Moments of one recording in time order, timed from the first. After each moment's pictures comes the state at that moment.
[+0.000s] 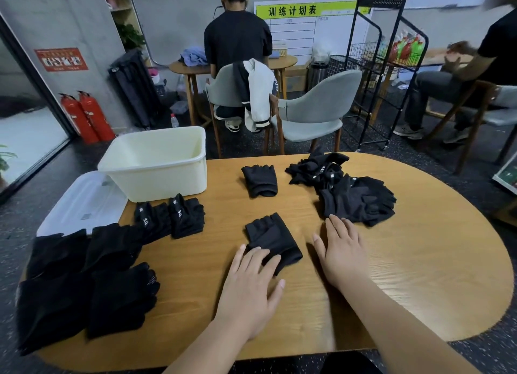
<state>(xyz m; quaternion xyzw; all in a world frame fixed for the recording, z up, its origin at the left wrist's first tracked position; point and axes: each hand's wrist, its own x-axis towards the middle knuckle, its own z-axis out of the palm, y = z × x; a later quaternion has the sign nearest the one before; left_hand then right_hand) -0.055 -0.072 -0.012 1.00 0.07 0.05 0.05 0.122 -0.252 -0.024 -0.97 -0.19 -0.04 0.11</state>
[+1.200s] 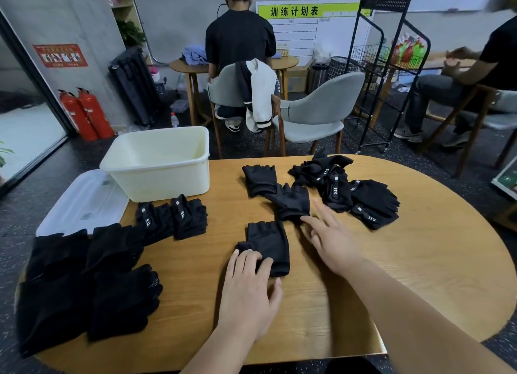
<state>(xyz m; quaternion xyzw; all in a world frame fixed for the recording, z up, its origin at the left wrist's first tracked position) -0.056 -0.072 -0.016 0.98 0.14 0.10 0.08 0.151 -0.231 -0.004 -0.93 -0.34 0.01 0.16</state>
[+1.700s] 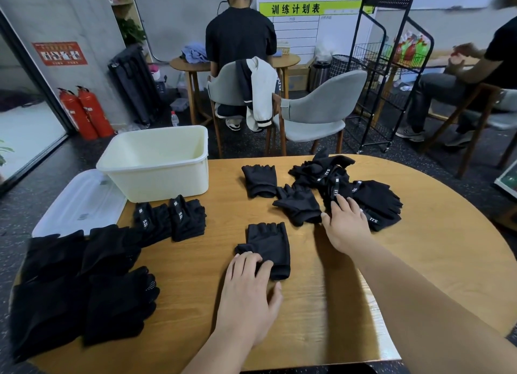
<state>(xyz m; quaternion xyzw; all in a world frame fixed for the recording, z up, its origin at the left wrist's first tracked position) -0.055 -0.071 -0.015 0.98 0.14 0.09 0.10 0.205 -0.231 -0.002 -0.98 -0.19 0.05 0.10</state>
